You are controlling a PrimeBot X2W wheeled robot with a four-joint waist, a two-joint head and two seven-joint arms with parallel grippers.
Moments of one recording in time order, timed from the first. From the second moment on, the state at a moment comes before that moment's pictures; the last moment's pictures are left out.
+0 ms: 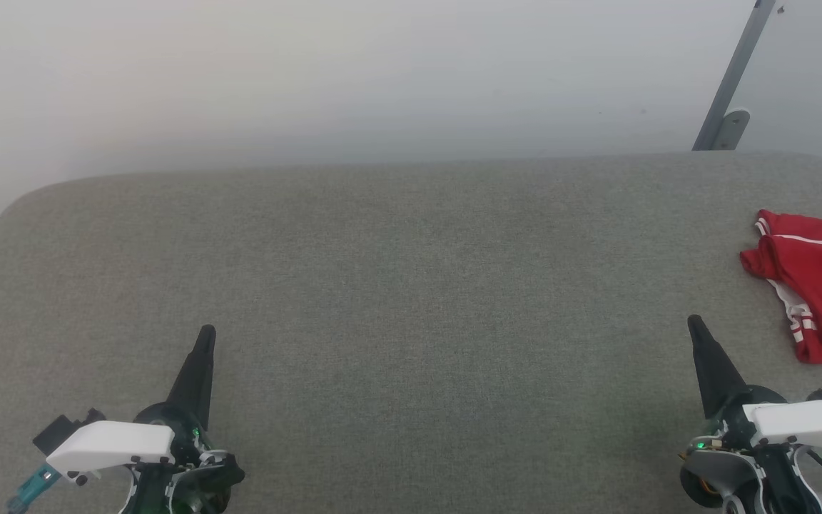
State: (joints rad) left arm -0.10 0.05 0.11 0.25 -1.61 -0.13 0.11; right arm -0.11 -0.05 -0.11 0.25 1.61 0.13 0.11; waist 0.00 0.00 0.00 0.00
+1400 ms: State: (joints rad) left arm -0.10 0.05 0.11 0.25 -1.61 -0.13 0.11; right arm -0.11 -0.05 -0.11 0.25 1.61 0.13 0.11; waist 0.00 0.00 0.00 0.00
